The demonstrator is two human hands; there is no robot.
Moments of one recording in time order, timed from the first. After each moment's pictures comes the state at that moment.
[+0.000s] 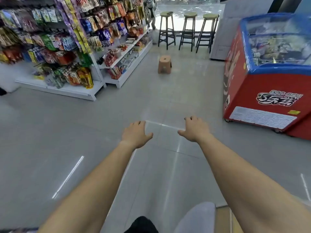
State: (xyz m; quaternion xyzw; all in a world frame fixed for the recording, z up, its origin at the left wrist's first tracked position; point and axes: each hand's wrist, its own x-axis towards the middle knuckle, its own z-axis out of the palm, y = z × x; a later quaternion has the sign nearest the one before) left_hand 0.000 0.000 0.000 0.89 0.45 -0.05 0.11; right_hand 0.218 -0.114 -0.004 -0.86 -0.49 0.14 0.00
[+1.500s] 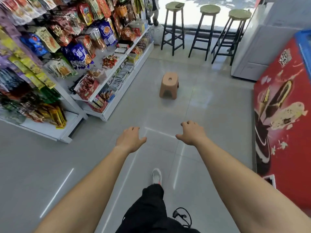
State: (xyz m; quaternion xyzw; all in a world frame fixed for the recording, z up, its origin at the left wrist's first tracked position) left_hand 0.504 0.873 -0.071 0.83 0.51 -0.12 0.20; right_hand 0.746 0.760 -0.070 -0.83 -0.50 0.23 -0.05
